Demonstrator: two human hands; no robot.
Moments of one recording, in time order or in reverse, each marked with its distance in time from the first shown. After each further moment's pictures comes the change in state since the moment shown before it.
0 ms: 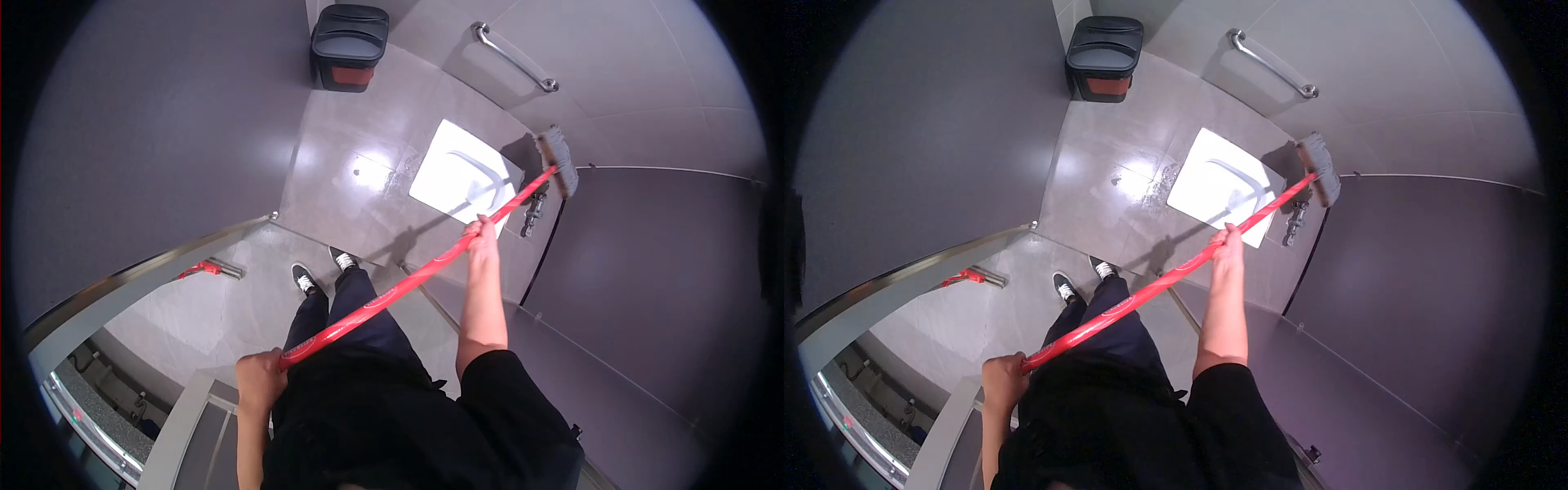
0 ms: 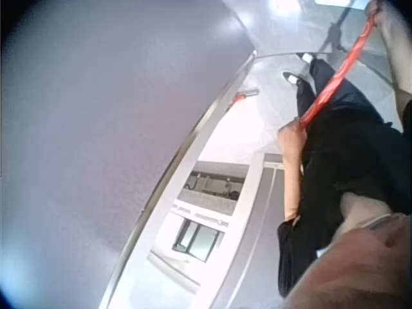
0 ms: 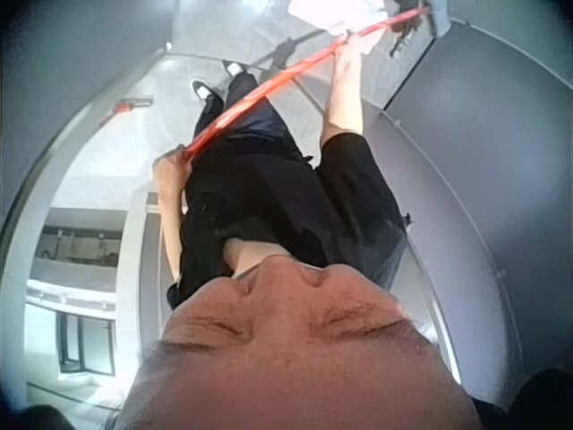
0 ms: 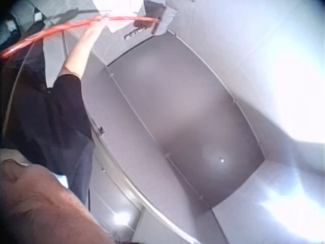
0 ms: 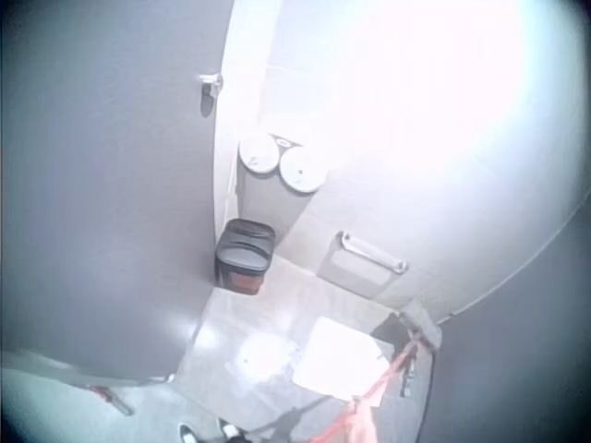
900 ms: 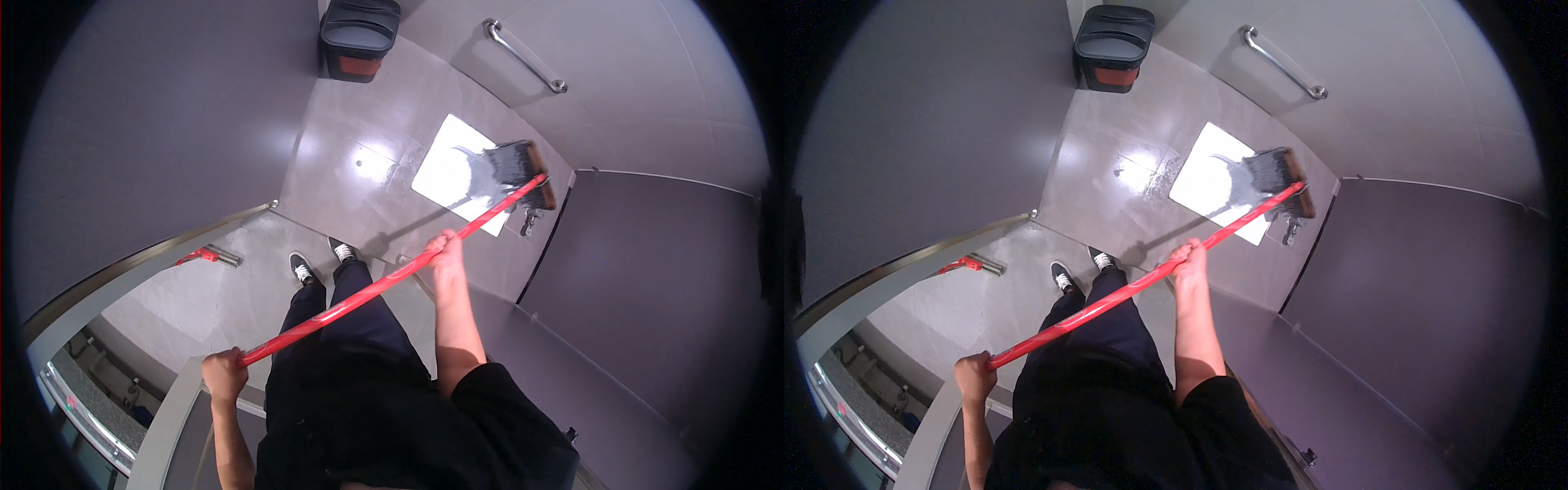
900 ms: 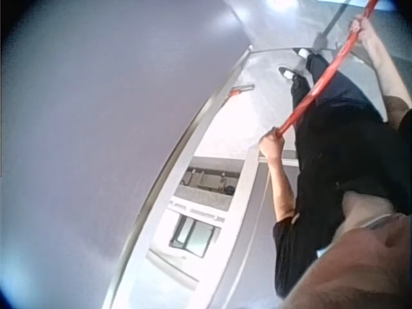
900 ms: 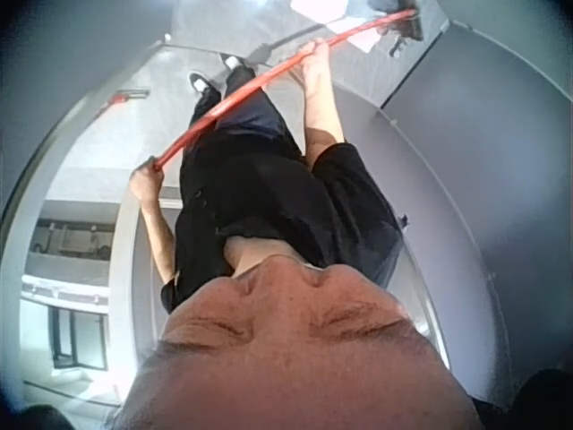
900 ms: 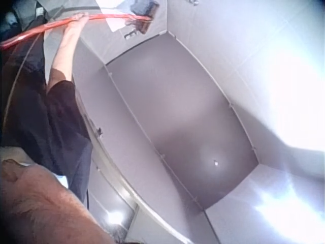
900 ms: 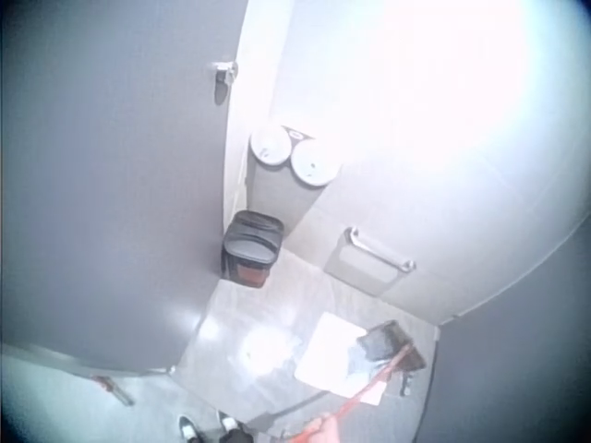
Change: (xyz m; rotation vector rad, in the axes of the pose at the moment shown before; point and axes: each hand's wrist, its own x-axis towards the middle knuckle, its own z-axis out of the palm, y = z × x) left_hand -0.034 -0.084 0.024 0.157 0.102 -0.115; right_hand -0.039 0.090 0.003 0.041 0.065 0.179
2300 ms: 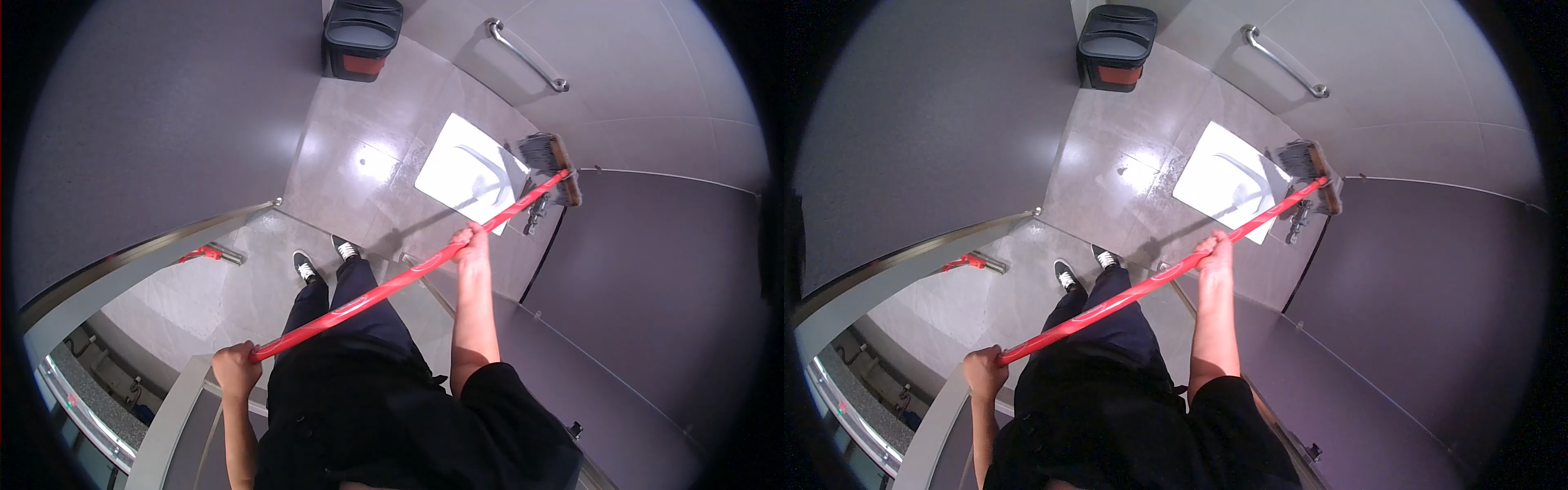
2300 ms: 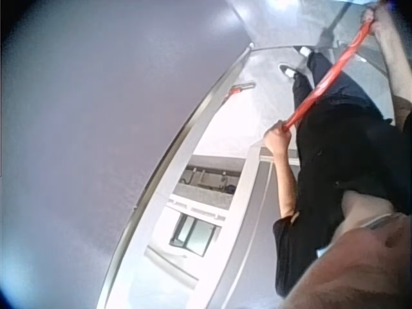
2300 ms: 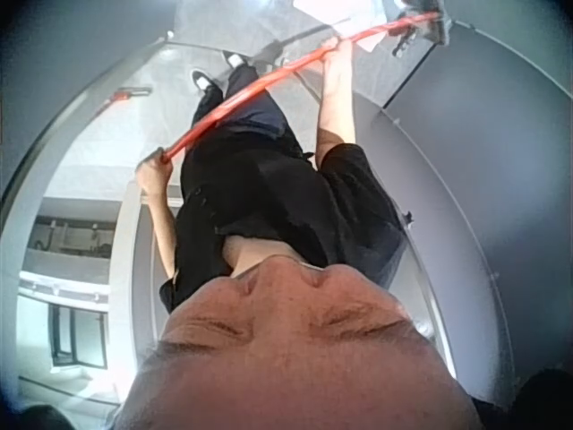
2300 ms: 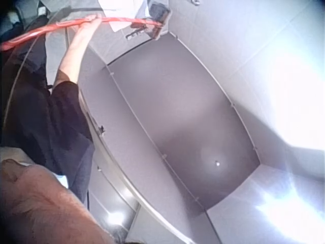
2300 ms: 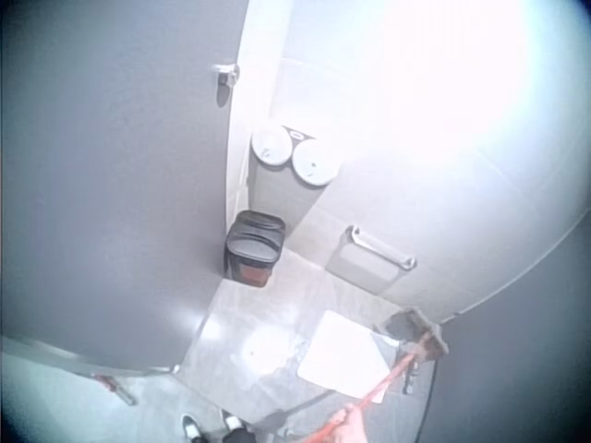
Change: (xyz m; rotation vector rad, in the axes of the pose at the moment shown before) left_hand 0.006 0.027 -0.007 -0.035 0.032 0.002; right_hand -0.017 -0.042 0.001 0.002 -0.038 -0.072
